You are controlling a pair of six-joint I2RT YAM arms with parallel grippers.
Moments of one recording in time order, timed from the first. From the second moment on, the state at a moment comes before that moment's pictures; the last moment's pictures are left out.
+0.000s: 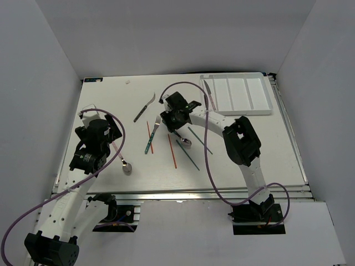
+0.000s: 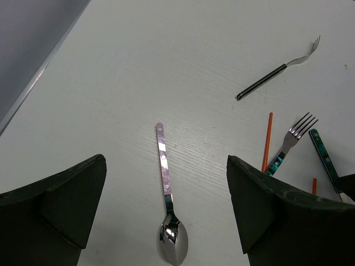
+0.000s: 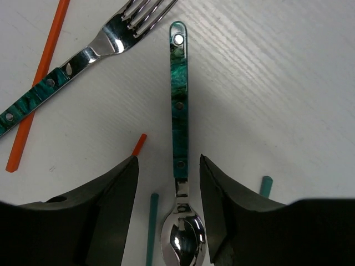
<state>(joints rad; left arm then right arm) -0.24 0.81 0.81 -0.52 -0.56 -0.41 0.75 2.17 1.77 -0.53 -0.04 0.04</state>
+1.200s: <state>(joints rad) -0.24 0.82 0.81 -0.52 -0.56 -0.41 0.58 2.21 1.81 -0.52 0.03 0.07</state>
